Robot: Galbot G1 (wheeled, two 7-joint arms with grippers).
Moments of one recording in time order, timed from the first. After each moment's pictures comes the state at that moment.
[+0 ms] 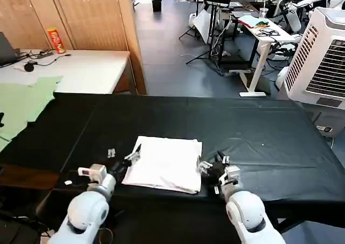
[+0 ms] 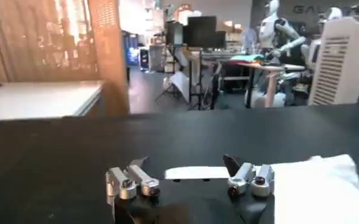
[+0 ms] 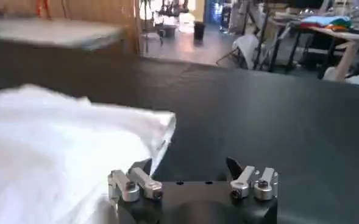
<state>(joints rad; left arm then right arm) 1.28 -1.20 -0.43 -1.96 -0.43 0.38 -0.08 -1.26 1.31 0.35 1.97 0.28 -0.46 0.07</state>
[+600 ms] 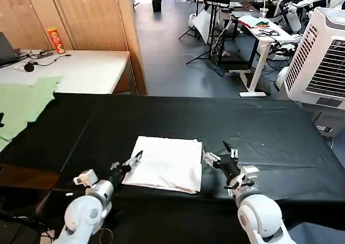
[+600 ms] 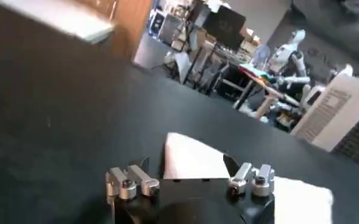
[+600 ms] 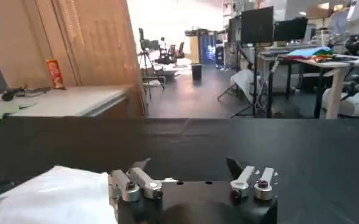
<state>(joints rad) 1.31 -1.25 -0.50 -1.89 -0.92 0.44 -0.08 -1.31 1.30 0.40 2.11 0.34 -0.45 0.07</state>
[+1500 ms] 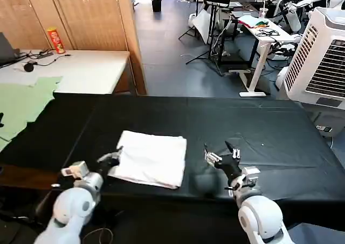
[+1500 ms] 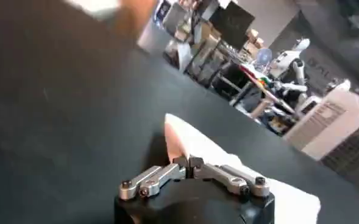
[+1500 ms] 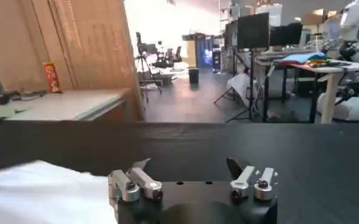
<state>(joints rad) 1.28 -1.17 -0.56 -1.93 -0.68 0.46 -0.11 -1.32 1.32 0.40 2.10 0.30 -0.45 0.08</state>
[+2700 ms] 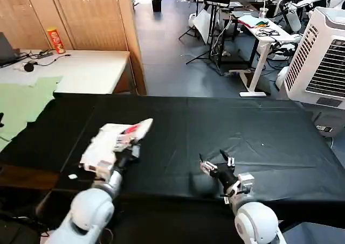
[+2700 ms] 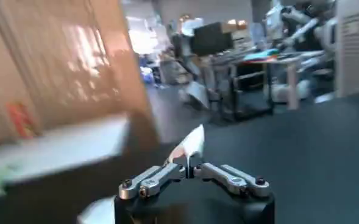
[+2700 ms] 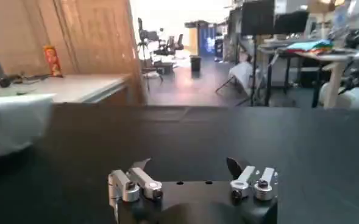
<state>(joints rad) 1.25 -1.14 -0.27 -2.09 -0.34 0.41 -0.13 -1.36 1.31 0.36 2.10 0.33 -0.47 0.06</state>
